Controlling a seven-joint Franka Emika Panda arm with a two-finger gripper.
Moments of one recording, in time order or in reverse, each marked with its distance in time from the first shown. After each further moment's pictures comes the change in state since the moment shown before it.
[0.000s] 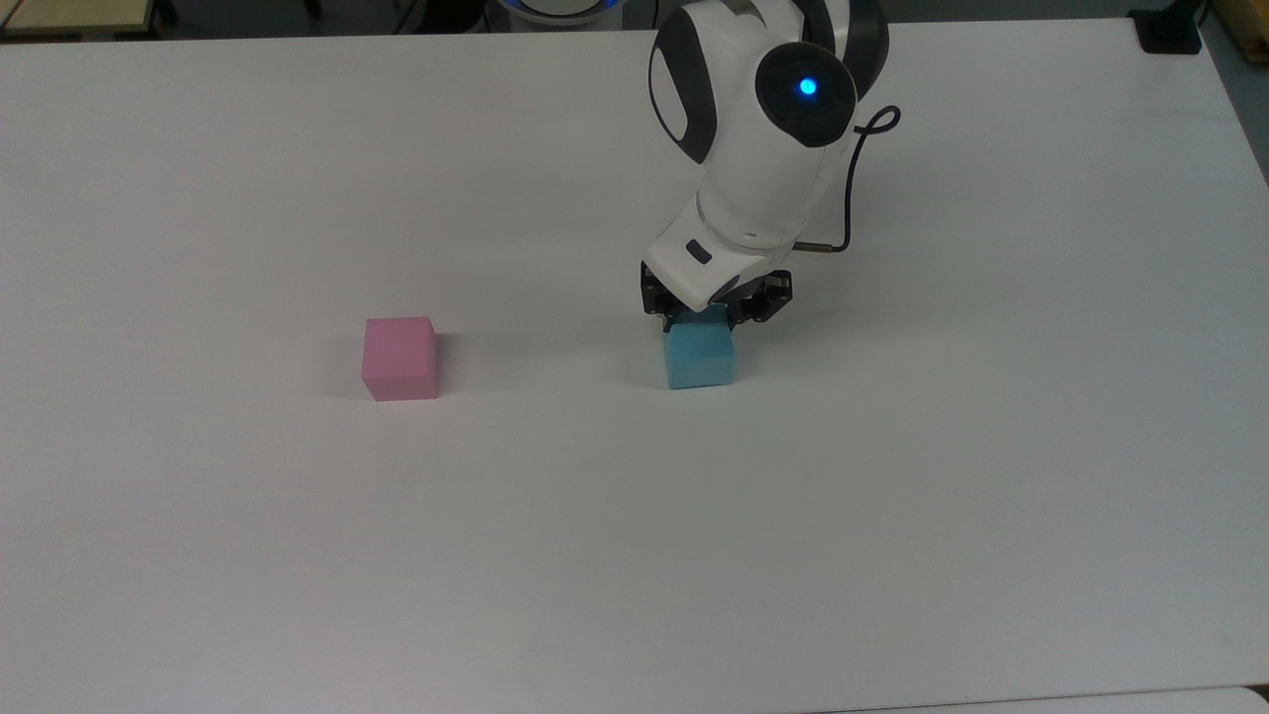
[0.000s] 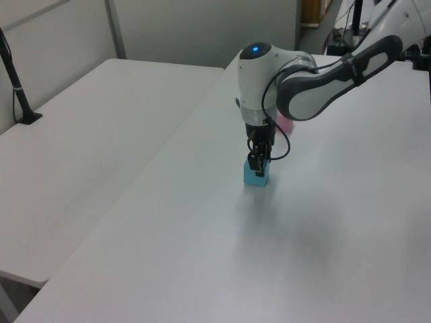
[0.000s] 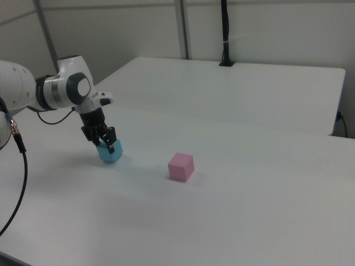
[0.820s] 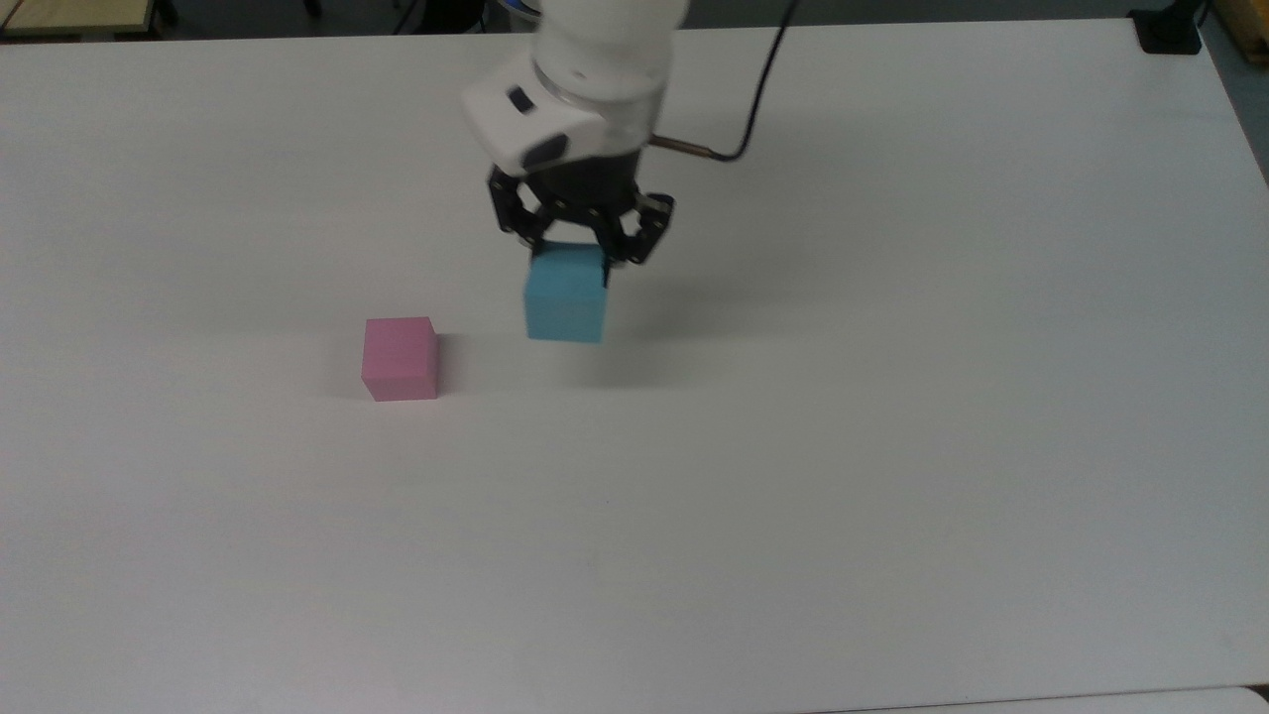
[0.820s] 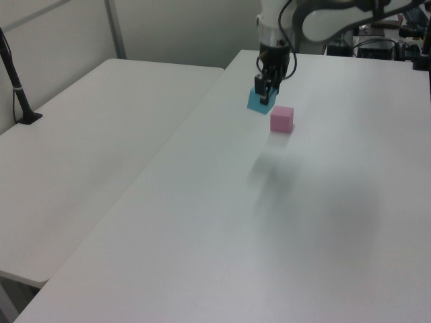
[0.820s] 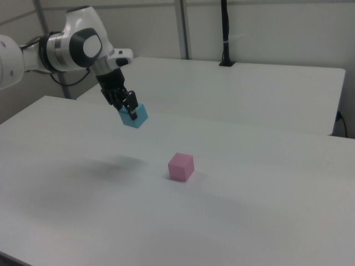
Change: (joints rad) arm -0.177 -0.231 -0.007 0.016 0.008 -0.086 -0.020
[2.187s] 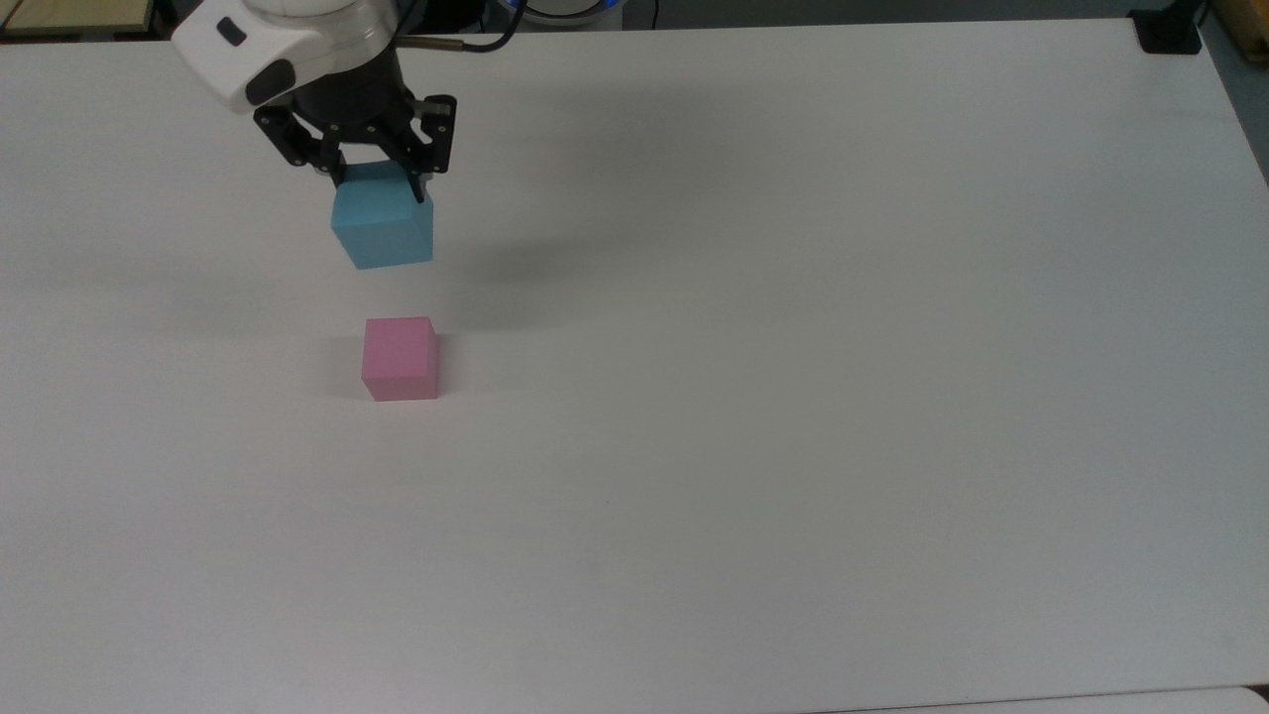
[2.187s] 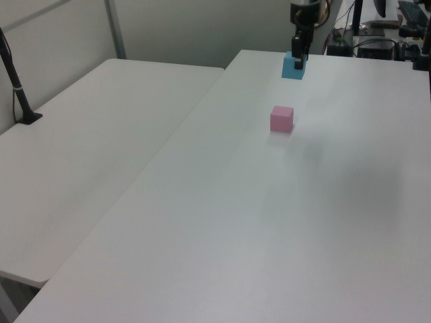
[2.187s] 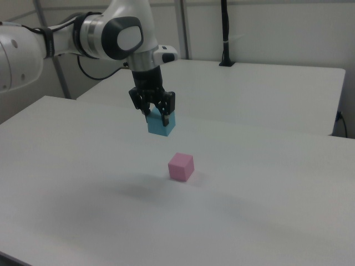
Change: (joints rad) arm -0.238 -0.029 -0.023 0.076 0.125 -0.201 -0.495
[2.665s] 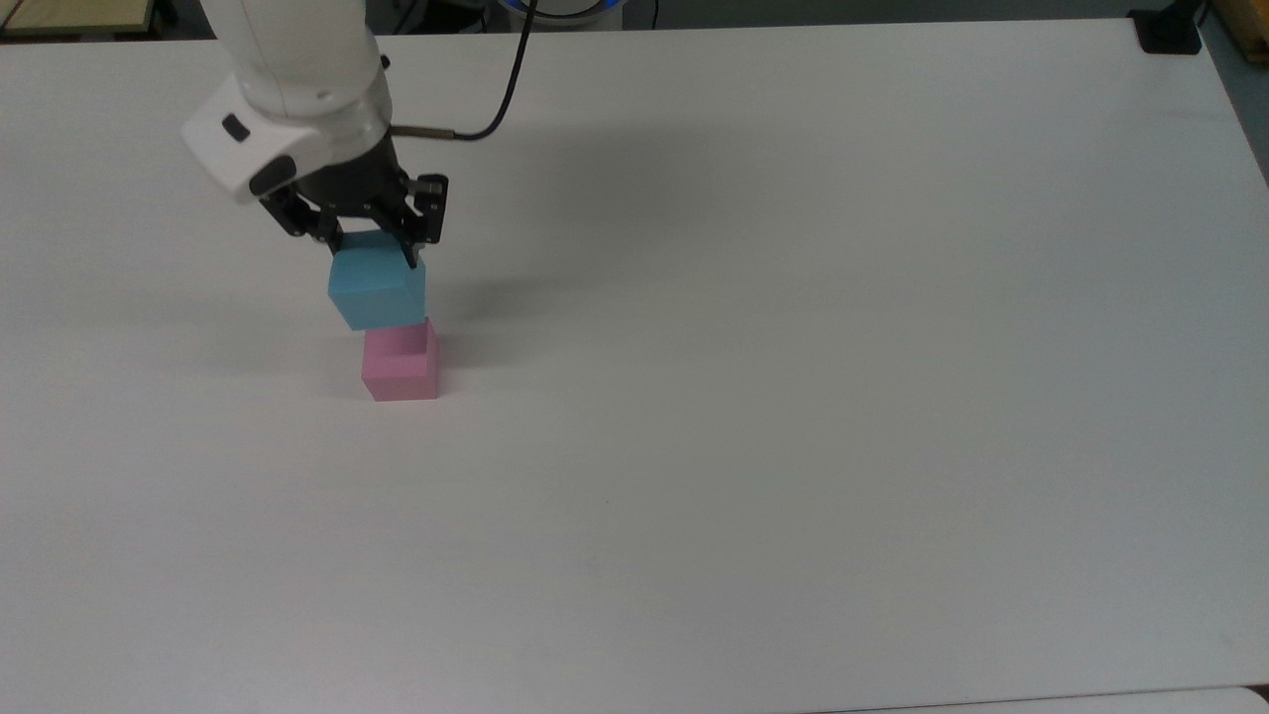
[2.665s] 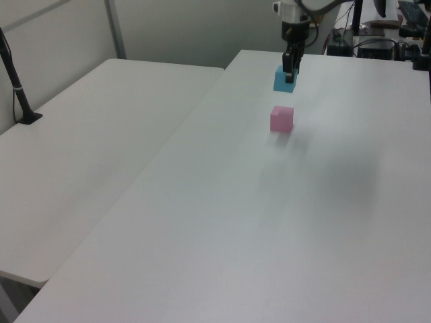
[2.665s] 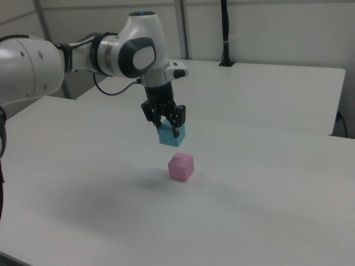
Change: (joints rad) arm -0.005 0.101 -0.002 0.000 -0.022 0.108 0.004
